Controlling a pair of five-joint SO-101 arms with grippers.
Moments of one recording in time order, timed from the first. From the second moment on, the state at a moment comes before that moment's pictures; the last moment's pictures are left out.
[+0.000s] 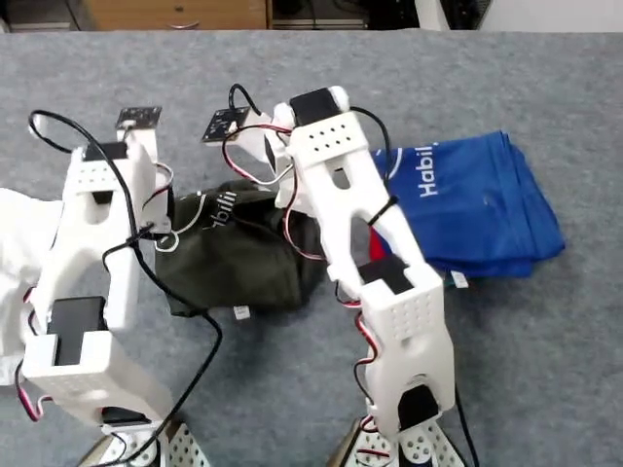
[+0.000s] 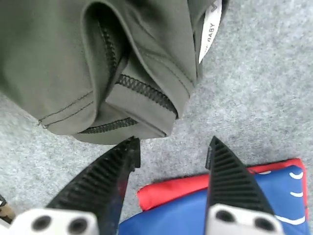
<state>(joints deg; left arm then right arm) -9.0 7.0 14.2 69.1 -11.9 -26.4 34.3 -36.6 101.1 41.3</state>
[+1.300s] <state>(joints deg) -6.1 -5.1 19.0 60.7 8.0 -23.1 33.9 -44.4 101.0 30.2</state>
